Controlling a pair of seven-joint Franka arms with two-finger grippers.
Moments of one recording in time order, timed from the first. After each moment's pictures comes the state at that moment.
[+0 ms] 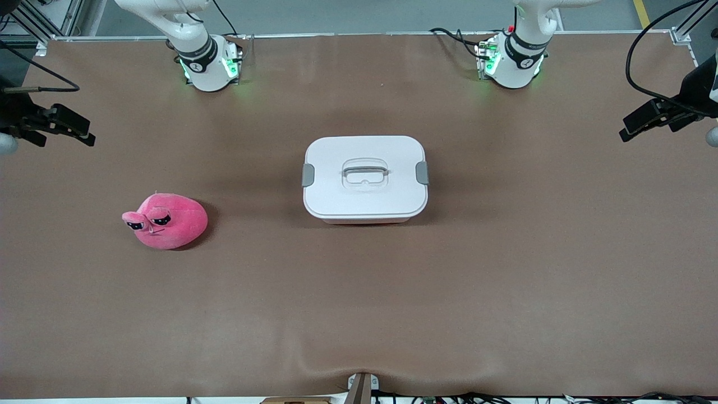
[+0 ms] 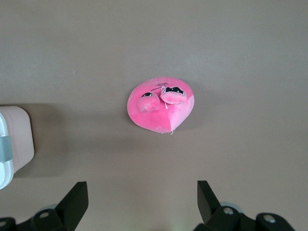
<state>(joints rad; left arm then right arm) 0.01 -0.05 -0.04 -1.57 -0.01 1.50 -0.24 -0.01 -0.05 -0.01 -1.61 0.02 1.52 -0.02</state>
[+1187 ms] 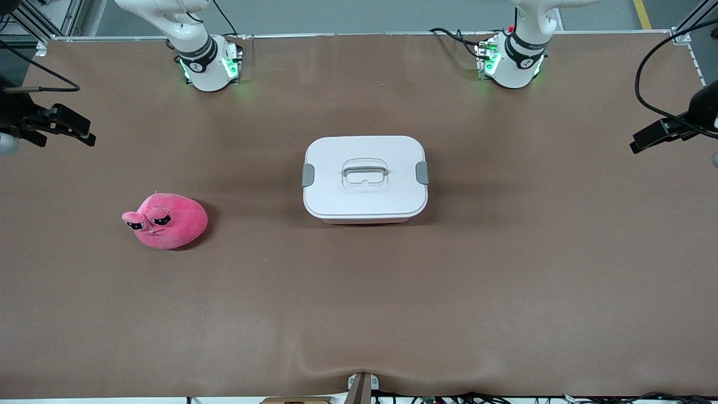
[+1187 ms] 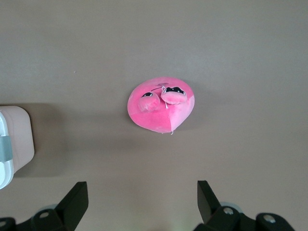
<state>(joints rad) 0.03 0.02 -0.01 -1.54 0.04 1.48 -0.23 -0.01 -0.05 -0.01 -1.61 0.02 1.52 -0.02</state>
